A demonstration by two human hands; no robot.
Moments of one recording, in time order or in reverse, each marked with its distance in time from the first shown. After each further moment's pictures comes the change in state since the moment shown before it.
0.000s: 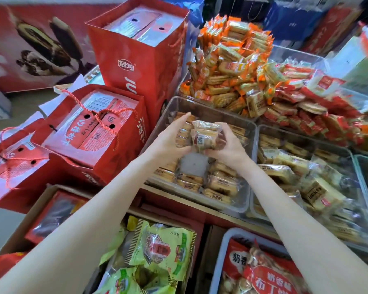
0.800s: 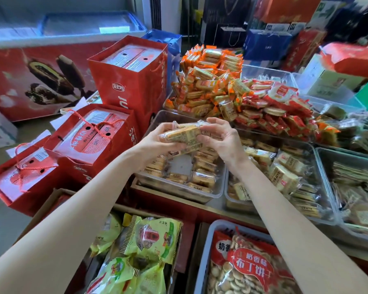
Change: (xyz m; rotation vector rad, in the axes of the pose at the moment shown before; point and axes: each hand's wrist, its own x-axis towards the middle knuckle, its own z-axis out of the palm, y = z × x) left_hand -0.053 0.078 -0.005 -0.482 -0.143 -0.161; right_hand -0.081 -0.064 -0.044 0.294 0.194 -0.143
